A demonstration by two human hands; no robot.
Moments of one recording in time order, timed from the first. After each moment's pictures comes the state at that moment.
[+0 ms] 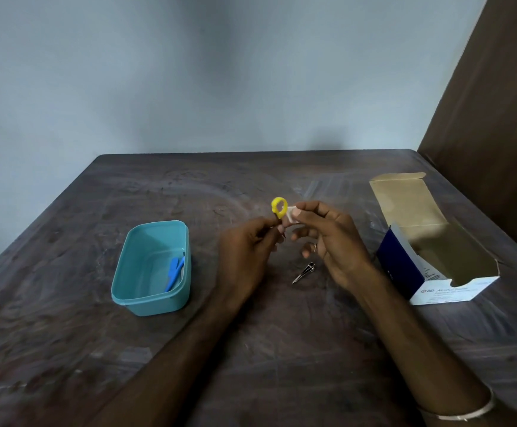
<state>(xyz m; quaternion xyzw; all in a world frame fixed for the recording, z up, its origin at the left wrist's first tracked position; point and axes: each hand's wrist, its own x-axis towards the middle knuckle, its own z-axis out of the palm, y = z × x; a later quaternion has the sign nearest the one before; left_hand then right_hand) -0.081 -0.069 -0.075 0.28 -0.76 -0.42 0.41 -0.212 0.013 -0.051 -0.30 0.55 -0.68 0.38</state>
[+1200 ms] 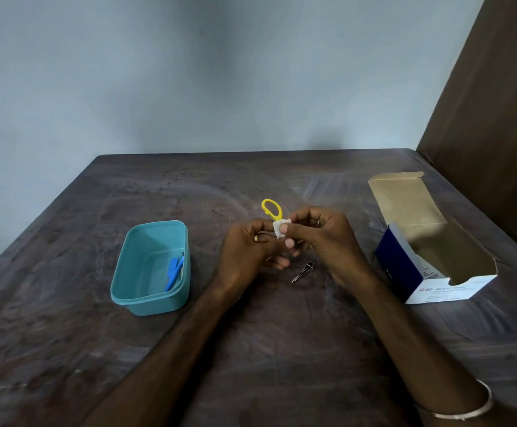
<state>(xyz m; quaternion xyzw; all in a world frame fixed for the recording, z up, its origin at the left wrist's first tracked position) -0.075 -0.061 -0.058 0.27 -0.65 -0.65 0.29 -0.212 0.008 -0.058 -0.37 0.60 -0.65 0.30</state>
